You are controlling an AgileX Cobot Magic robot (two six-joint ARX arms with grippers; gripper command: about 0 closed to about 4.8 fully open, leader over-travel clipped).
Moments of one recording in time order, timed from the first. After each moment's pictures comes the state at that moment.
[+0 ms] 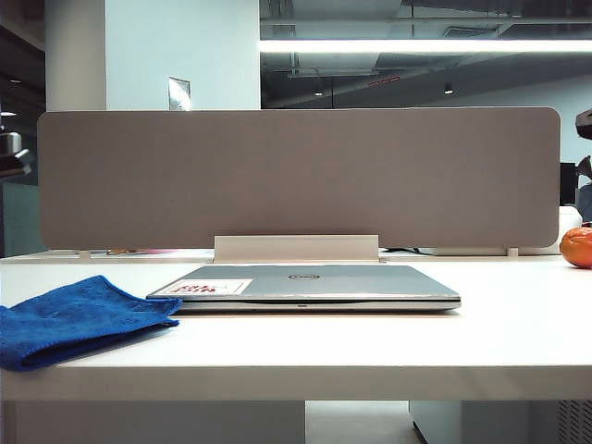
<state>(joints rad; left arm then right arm) 0.00 1.30 0.79 -0.53 0.13 -0.08 0.03 0.00 0.01 -0.07 -0.87 0.66</state>
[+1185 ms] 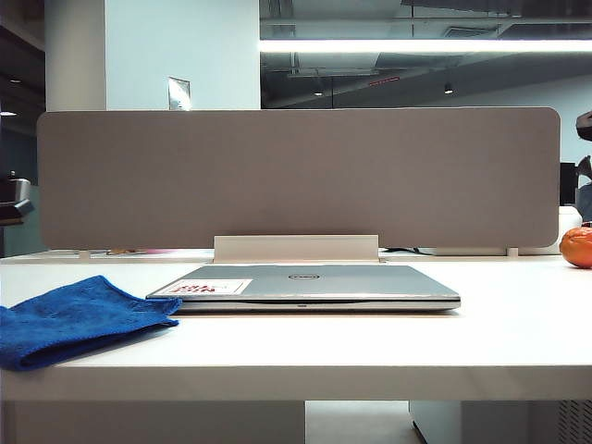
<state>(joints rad) 0.00 1.43 0.79 -0.49 0.09 -0.02 0.03 0.00 0.01 -0.07 -0.85 0.66</state>
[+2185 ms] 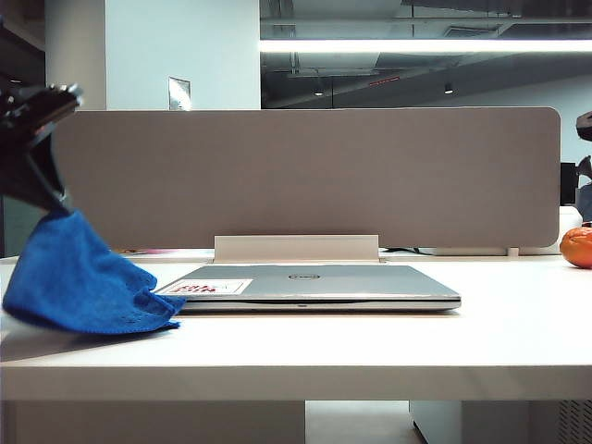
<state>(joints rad) 0.00 1.43 1.00 -0.49 0.46 -0.09 0.03 0.00 0.01 -0.07 -0.84 0.65</state>
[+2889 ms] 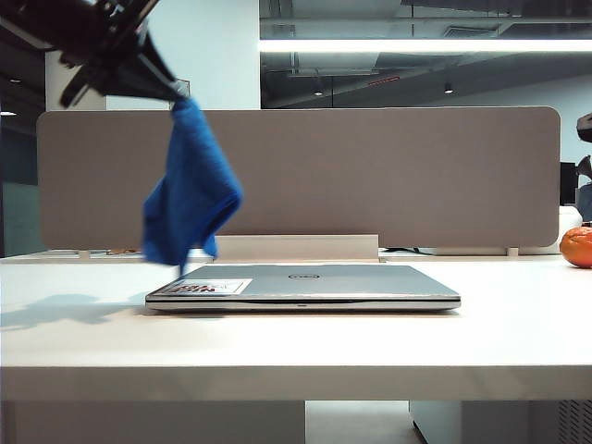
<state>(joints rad) -0.21 1.43 1.13 -0.10 0.55 -0.25 0.03 0.00 0.01 -0.07 -0.83 0.65</state>
